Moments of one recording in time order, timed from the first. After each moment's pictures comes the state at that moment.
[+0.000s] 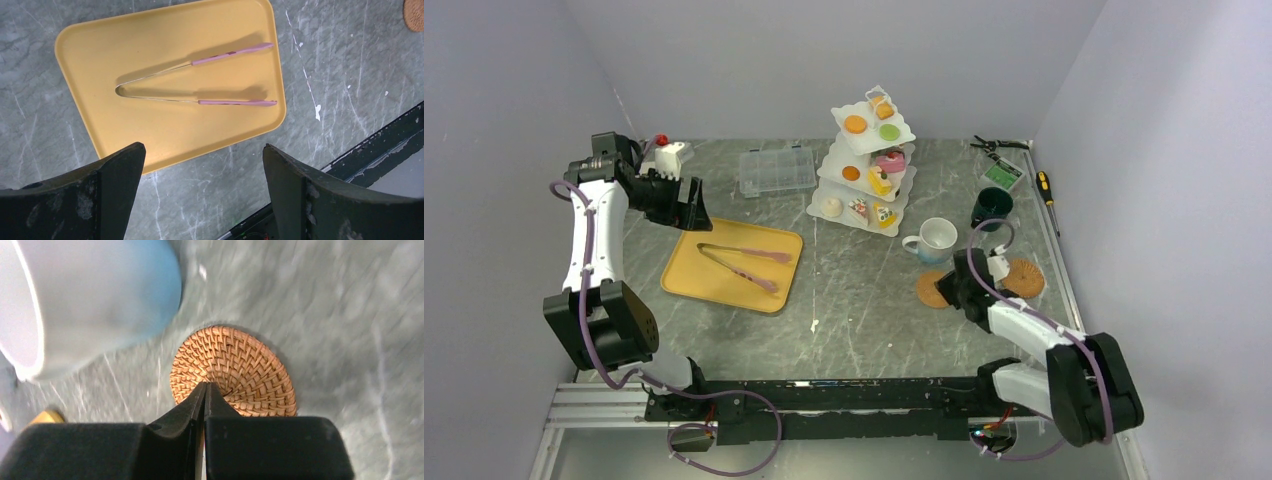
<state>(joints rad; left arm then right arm) 0.26 1.53 1.53 -1.17 0.60 0.49 0.22 1.17 0.36 -0.02 0.19 1.10</state>
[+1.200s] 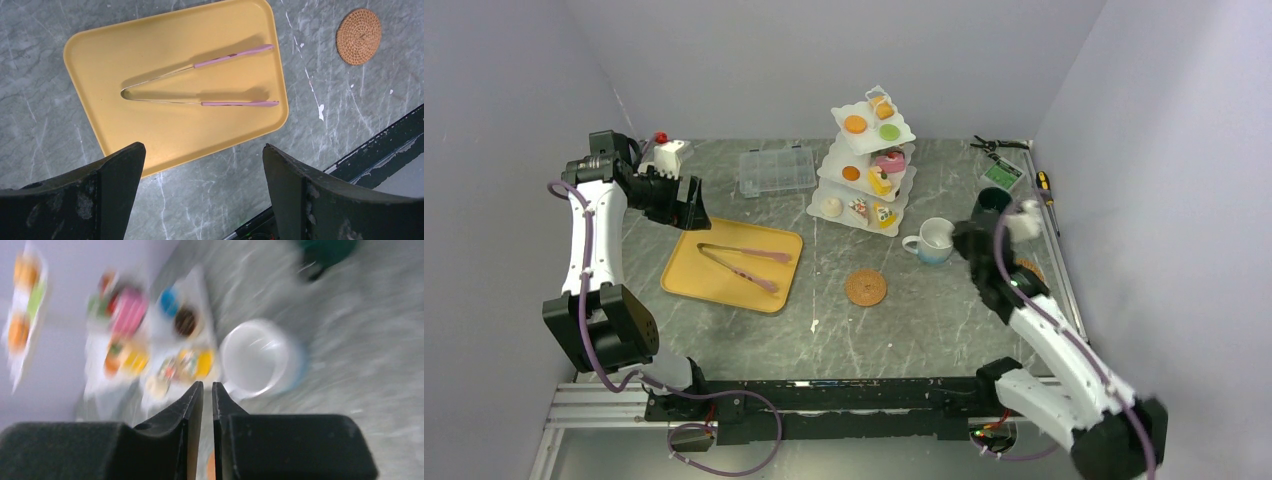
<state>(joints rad) 0.26 1.52 1.54 -1.17 0.60 0.52 0.51 0.99 0.76 -0.25 0.51 1.04</state>
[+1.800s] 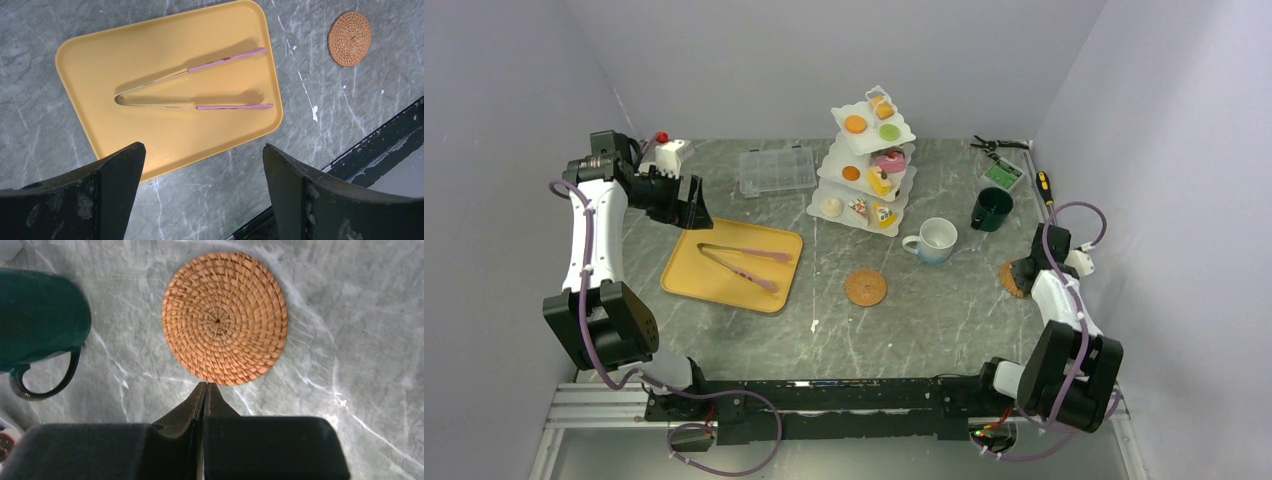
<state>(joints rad) 0.26 1.53 1.54 -1.17 0.63 0.52 -0.35 1.17 0.61 -0.37 0.22 0.93</state>
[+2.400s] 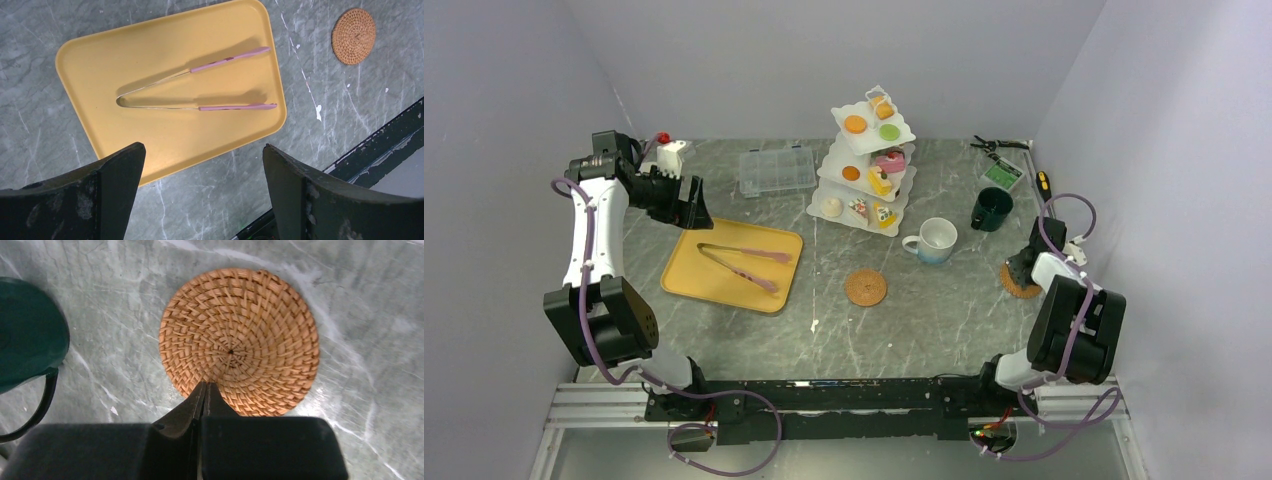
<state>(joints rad) 0.26 1.55 1.54 -1.16 0.63 0.54 -0.37 1.44 0.69 -0.27 0.19 0.88</state>
